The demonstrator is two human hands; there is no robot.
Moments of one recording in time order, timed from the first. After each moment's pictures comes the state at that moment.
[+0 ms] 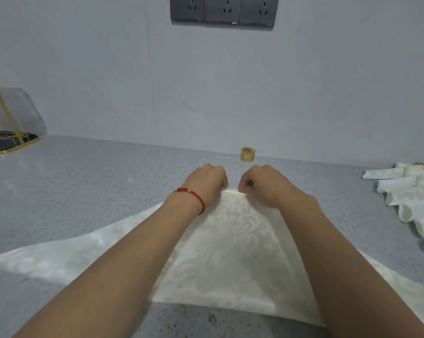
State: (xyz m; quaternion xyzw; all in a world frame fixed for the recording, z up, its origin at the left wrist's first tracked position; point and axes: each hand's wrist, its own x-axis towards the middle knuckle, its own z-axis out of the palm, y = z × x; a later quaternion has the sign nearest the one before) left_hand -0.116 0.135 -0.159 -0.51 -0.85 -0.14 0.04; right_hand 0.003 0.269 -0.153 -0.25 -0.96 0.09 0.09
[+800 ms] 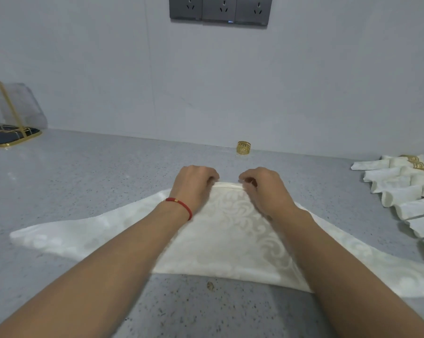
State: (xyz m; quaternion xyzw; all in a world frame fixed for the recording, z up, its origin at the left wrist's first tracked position) left_hand -0.104 0.100 -0.188 -0.50 -0.80 -0.28 0.16; right_hand 0.042 0.238 -0.177 -0.24 -0.93 0.14 0.24
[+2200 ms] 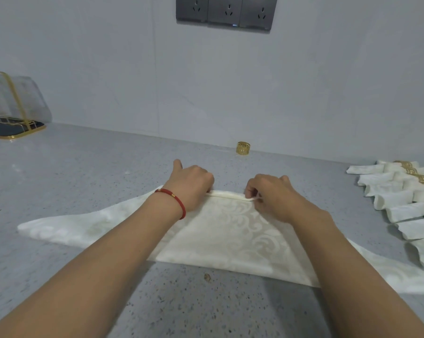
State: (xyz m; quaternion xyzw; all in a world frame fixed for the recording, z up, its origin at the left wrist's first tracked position) left_hand -0.087 0.074 -0.160 -0.53 -0.83 0.01 0.17; right_hand 0.077 0.230 -0.149 -0.20 -0.98 0.02 0.07
